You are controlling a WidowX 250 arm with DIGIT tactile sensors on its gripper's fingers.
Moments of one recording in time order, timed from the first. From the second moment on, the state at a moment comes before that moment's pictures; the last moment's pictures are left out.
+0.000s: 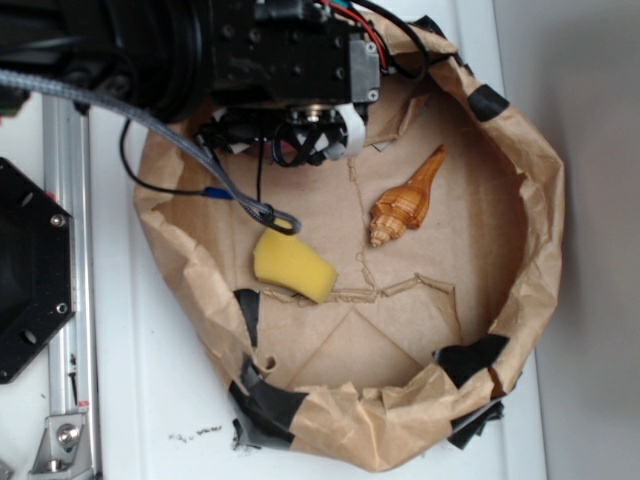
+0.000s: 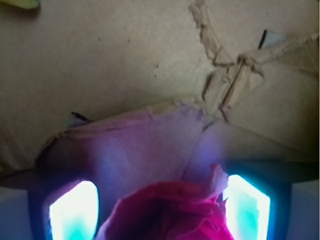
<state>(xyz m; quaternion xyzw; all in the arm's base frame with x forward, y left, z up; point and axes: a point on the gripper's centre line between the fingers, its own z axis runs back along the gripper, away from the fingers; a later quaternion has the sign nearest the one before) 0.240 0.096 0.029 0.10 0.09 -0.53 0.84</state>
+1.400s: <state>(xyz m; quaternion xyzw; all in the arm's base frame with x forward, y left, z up) 0.235 0.120 0.029 0.13 0.13 -0.48 0.86</state>
